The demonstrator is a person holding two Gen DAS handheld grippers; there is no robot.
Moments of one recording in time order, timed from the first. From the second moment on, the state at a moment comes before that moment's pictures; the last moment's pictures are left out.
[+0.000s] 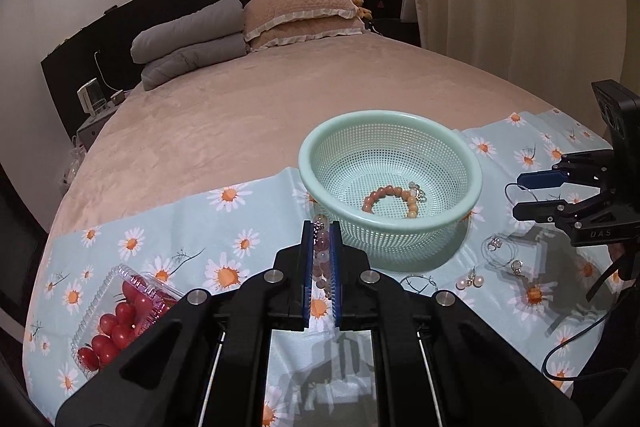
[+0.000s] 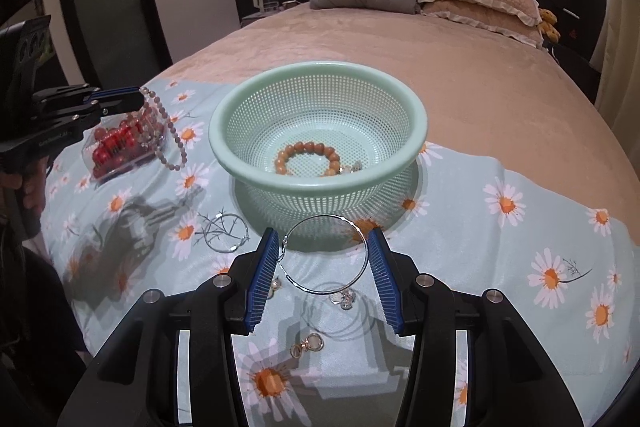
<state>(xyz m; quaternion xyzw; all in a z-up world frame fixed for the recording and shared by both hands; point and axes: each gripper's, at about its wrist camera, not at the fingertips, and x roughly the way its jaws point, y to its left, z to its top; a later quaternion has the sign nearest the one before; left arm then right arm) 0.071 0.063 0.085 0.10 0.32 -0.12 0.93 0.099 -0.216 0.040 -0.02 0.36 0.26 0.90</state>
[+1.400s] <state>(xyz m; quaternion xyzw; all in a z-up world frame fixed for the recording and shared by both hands) 0.108 0.048 0.111 0.01 0.27 -0.05 0.96 0.136 -0.218 0.055 0.06 0.29 0.15 0.94</state>
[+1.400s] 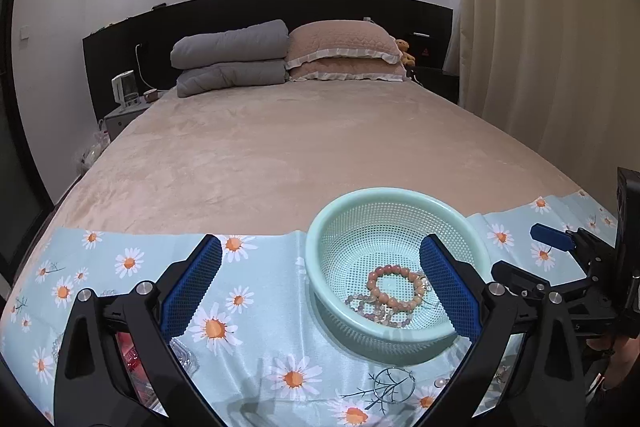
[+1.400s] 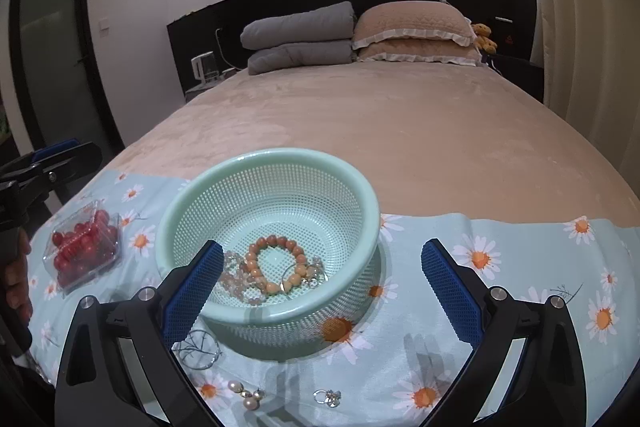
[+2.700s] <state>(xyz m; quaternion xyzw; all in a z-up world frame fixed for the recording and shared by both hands) 0.082 0.015 0.003 0.17 0.38 -0.05 0.91 0.114 -0.242 0.008 -0.01 0.36 0.12 0.92</state>
